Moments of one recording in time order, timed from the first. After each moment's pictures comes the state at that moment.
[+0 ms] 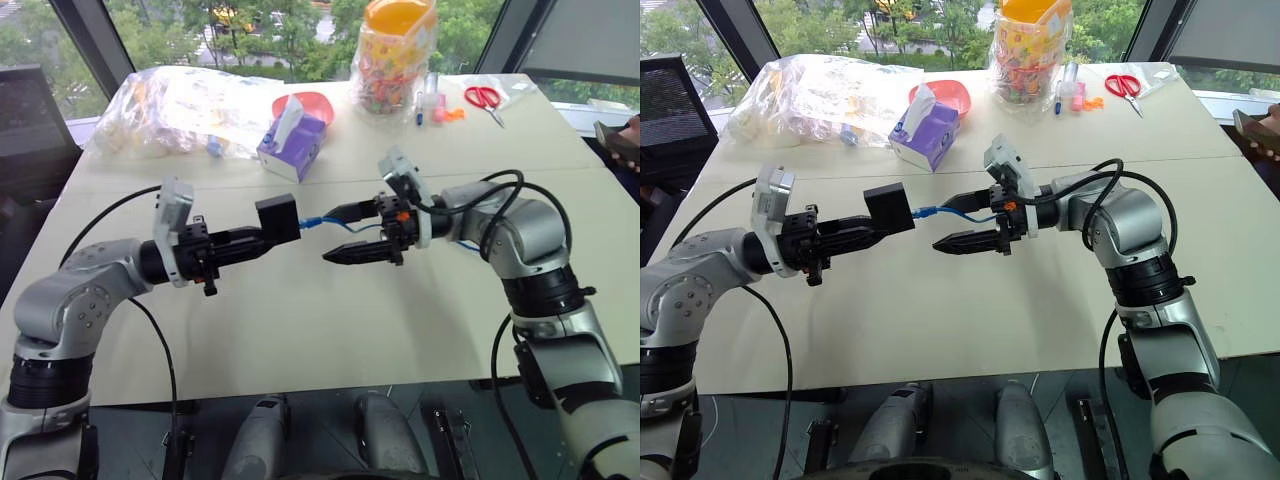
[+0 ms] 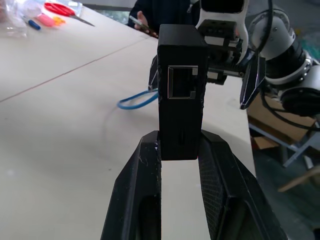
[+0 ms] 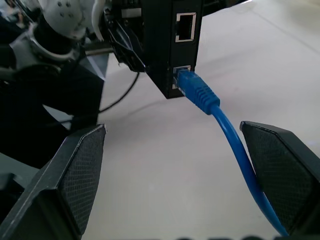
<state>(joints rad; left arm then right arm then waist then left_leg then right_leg) -0.35 0.71 0.17 -0.27 -0.86 0.78 -1.00 -0.83 -0.54 0.18 0.03 0.56 0.87 1.25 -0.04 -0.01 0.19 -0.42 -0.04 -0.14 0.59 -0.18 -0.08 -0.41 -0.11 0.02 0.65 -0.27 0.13</state>
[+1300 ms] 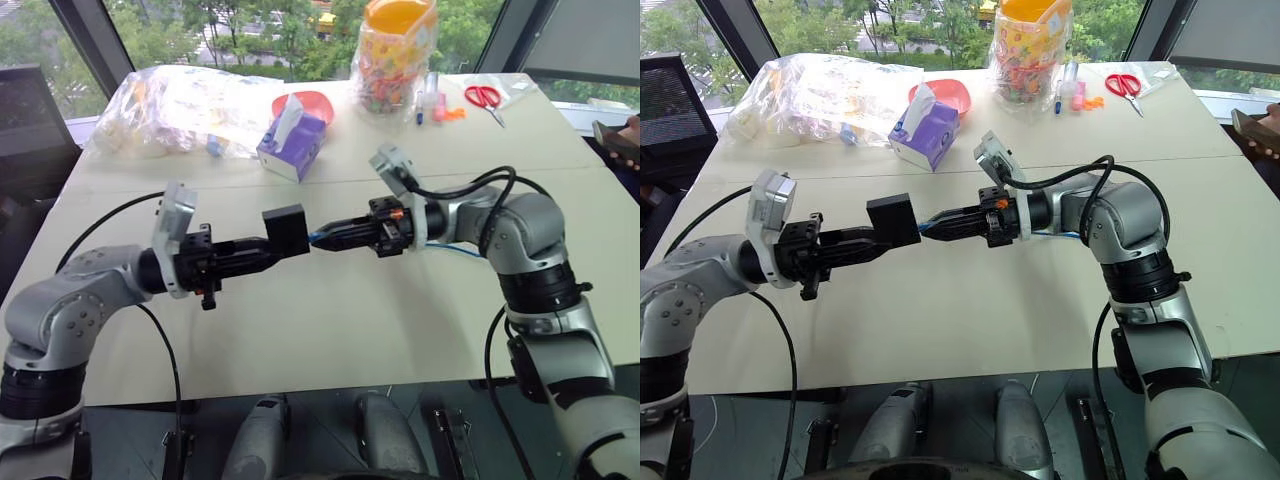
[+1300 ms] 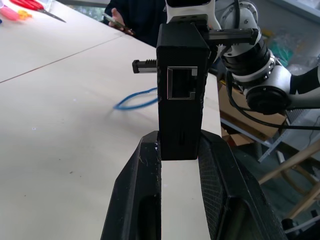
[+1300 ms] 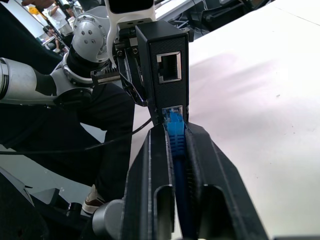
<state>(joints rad) -0.32 0.74 0.18 -0.35 -0.95 0.83 -0.99 -0.86 -0.52 0.15 -0.01 0.69 1.02 1.21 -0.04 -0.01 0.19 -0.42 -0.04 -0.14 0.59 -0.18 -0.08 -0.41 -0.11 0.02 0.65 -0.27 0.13</state>
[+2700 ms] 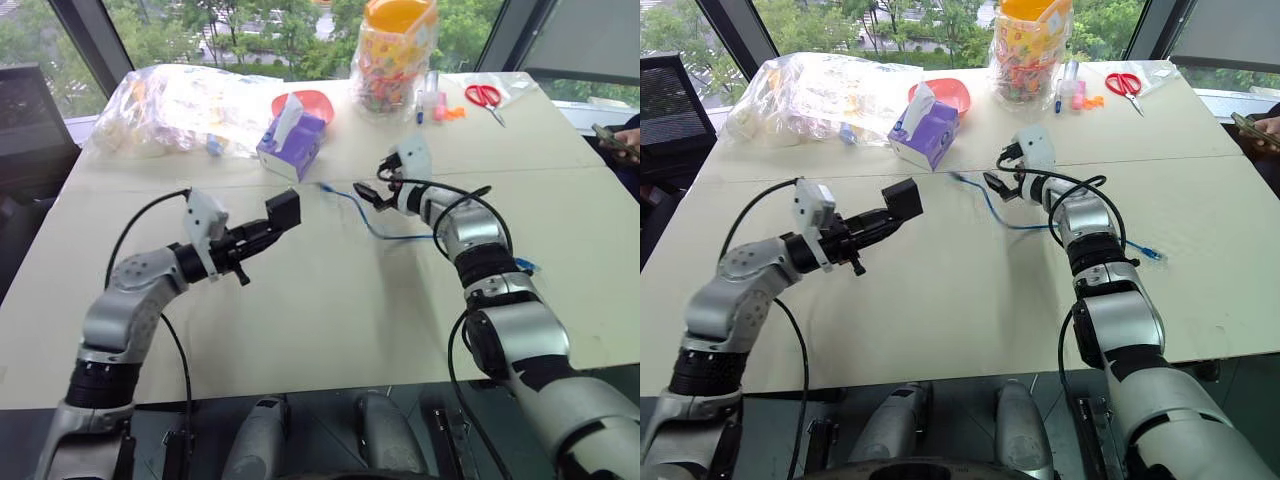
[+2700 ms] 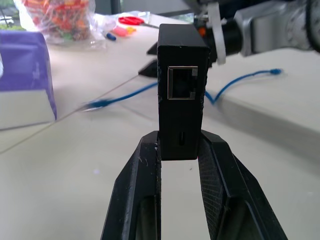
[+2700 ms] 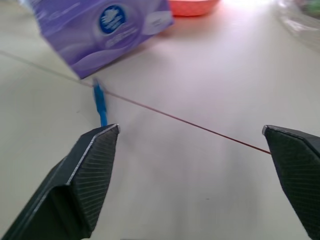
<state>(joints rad) -0.32 0.51 0.01 -0.10 -0.44 0.34 -0.82 -1.01 -0.31 -0.03 0.84 0.16 0.33 0.41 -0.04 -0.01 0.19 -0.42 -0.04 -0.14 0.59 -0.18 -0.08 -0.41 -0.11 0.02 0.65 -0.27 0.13</state>
